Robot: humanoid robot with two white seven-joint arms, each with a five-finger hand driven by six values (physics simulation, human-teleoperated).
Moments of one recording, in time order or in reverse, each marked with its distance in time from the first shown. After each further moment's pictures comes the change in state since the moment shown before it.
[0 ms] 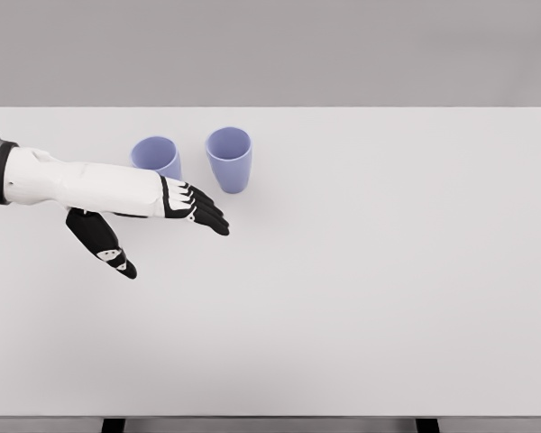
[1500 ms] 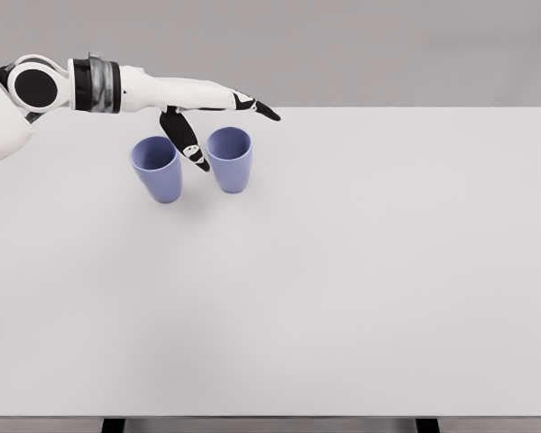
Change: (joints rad) left arm 0.008 -0.542 0.105 0.755 -0.141 0.000 0.000; right arm 0.011 0.000 0.001 0.003 -0.003 0.001 0.000
